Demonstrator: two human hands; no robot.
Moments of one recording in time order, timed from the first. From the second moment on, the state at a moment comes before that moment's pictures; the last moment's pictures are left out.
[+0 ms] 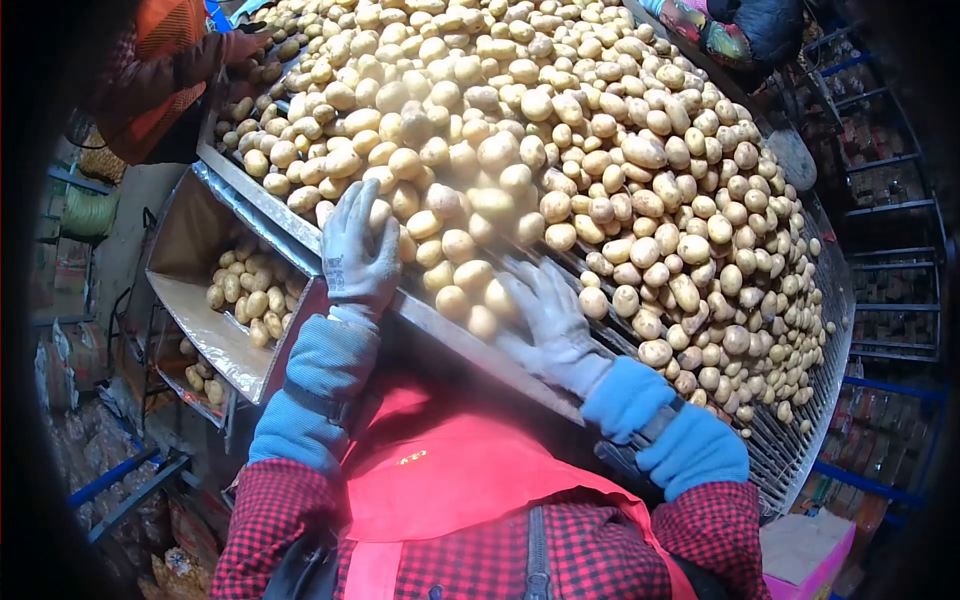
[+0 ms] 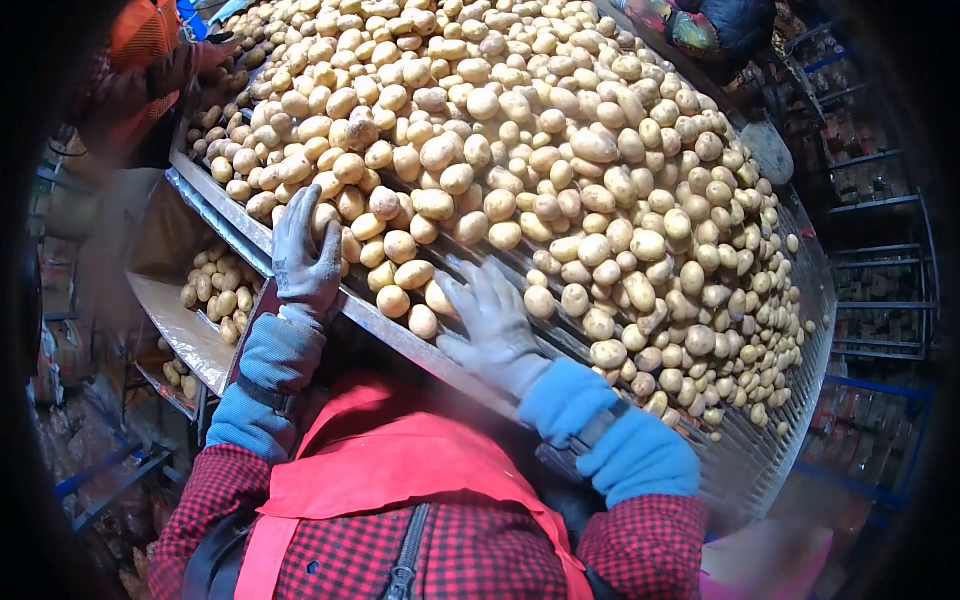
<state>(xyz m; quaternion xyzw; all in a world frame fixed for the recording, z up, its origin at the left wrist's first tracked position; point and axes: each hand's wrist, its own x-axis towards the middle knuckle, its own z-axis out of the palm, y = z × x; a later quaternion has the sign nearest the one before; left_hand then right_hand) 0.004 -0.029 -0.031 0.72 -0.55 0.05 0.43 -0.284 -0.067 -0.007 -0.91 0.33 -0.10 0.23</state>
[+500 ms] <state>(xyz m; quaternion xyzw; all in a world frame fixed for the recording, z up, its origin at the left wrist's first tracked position) 0.008 -0.025 -0.006 0.72 -0.62 -0.10 0.31 -0.188 -0.118 -0.112 -0.87 0.44 -0.19 0.10</state>
